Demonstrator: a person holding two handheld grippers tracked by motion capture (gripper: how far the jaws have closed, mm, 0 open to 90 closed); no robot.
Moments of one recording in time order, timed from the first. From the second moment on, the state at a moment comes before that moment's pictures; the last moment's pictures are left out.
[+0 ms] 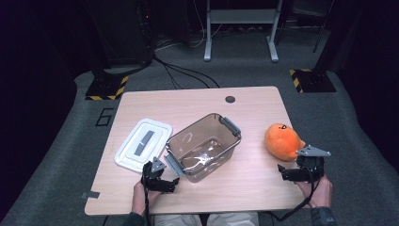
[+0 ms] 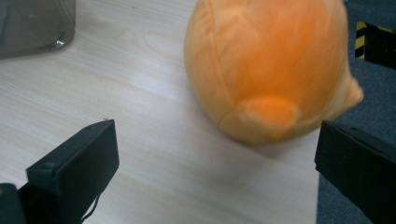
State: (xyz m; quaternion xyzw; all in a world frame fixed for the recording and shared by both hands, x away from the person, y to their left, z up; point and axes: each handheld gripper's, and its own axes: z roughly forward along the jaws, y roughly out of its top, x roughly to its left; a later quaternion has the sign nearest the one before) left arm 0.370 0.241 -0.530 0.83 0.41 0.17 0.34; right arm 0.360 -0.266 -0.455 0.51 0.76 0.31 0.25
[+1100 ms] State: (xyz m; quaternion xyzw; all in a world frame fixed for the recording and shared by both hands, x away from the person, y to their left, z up) left arm 0.370 0.241 -0.531 0.82 0.41 0.17 0.35; right arm 0.476 -0.292 -0.438 0.50 0.80 0.29 0.13
